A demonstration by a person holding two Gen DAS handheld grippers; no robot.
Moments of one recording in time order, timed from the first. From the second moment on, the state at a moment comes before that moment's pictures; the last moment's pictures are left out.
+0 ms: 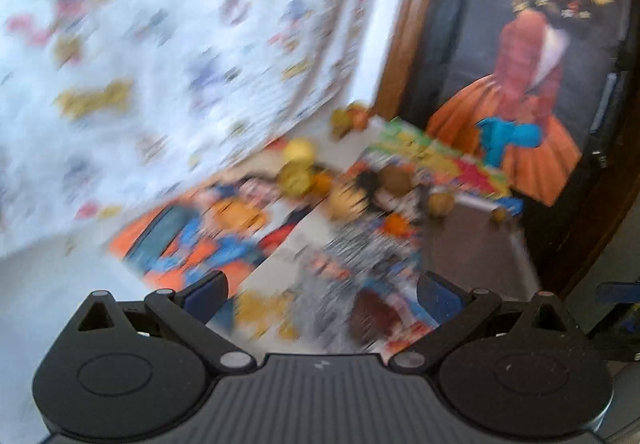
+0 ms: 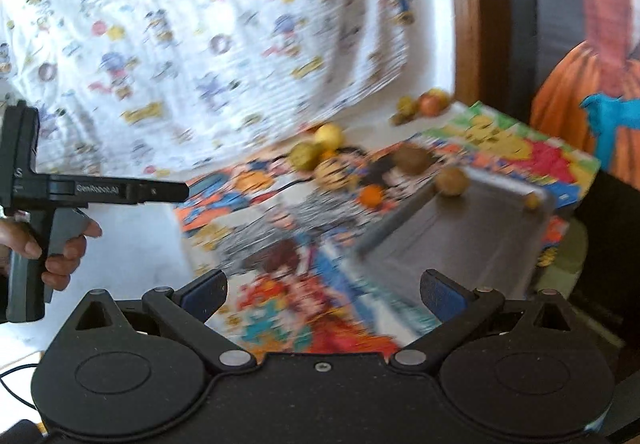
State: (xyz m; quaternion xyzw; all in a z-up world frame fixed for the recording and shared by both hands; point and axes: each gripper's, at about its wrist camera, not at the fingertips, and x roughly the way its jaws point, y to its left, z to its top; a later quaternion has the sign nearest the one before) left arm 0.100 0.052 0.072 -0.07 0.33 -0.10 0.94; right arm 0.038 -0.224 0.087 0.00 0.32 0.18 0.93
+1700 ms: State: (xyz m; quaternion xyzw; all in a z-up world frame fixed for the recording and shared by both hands) left arm 0.323 0.004 0.001 -0.08 0.34 -0.18 0.92; right arm 0.290 -0.197 -0.016 -0.18 0.29 0.23 0.91
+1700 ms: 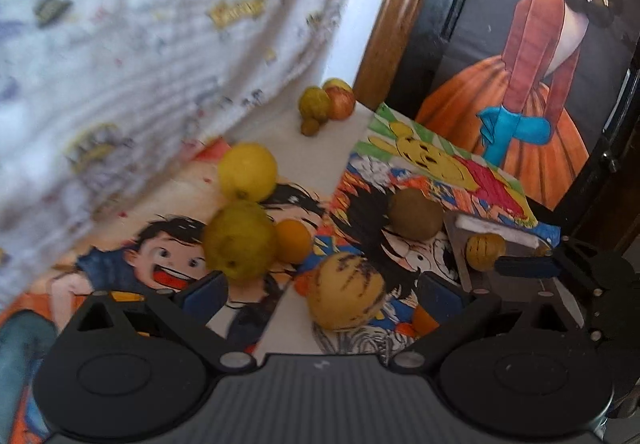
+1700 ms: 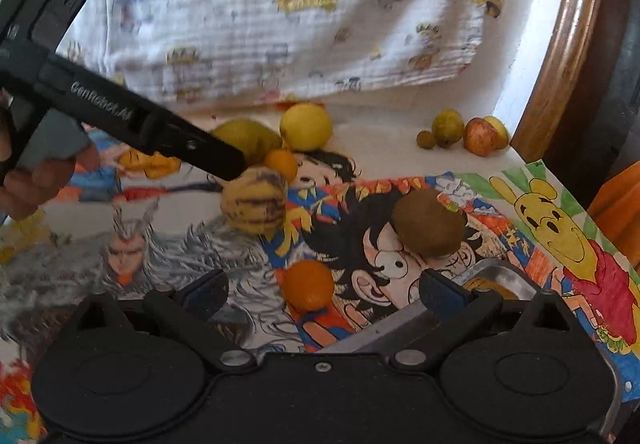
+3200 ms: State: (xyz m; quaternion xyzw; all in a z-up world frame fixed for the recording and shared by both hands) left arm 0.340 -0.028 -0.024 -0.07 0.35 -0.17 0.92; right arm 0.304 -0.196 -0.037 -0.16 0.30 0.24 0.91
